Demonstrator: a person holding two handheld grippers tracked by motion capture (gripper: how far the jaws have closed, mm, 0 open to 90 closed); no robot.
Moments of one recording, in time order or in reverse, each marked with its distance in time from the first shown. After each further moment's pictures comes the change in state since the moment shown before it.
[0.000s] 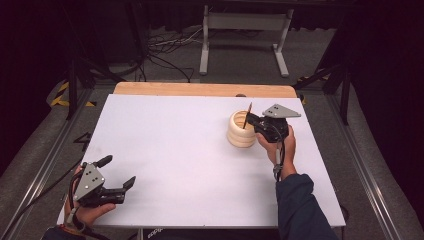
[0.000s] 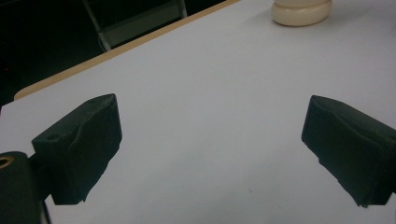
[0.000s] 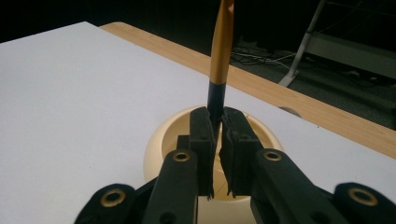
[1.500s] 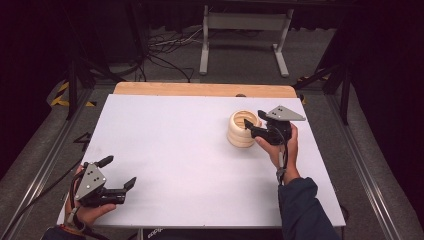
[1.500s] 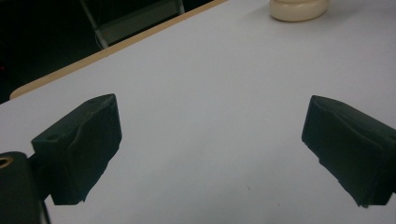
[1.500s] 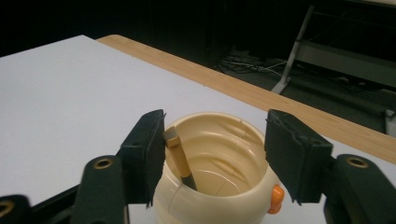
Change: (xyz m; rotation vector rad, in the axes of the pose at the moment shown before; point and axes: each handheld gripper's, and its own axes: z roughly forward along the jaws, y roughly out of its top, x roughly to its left) left arm -0.001 0.000 0.002 0.016 -0.009 0.013; right arm 0.004 0.001 -0.014 -0.048 -0.031 0.018
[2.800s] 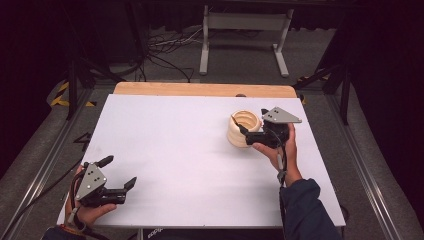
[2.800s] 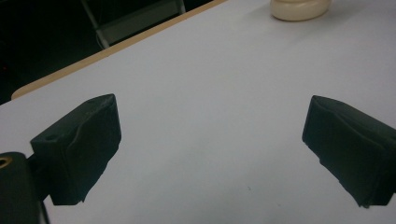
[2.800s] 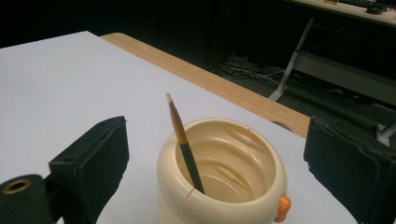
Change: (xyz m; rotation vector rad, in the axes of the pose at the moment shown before) left arm -0.001 0.001 0.000 0.000 0.003 -0.003; right arm 0.011 0.003 -0.001 -0.010 -0.009 -0.067
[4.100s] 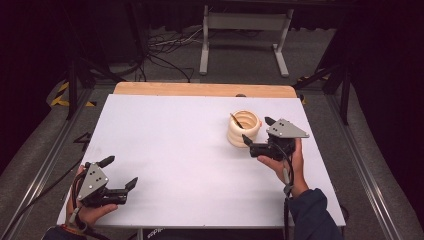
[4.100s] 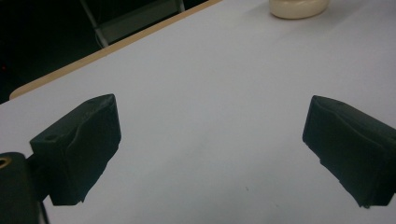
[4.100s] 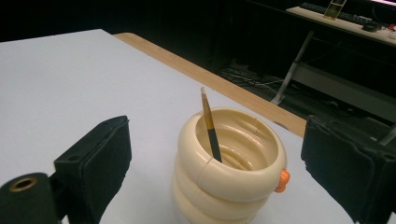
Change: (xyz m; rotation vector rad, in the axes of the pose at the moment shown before) left arm -0.003 0.001 0.002 0.008 0.001 0.011; right arm 0.016 -0.009 -0.034 -0.024 0.003 -0.065
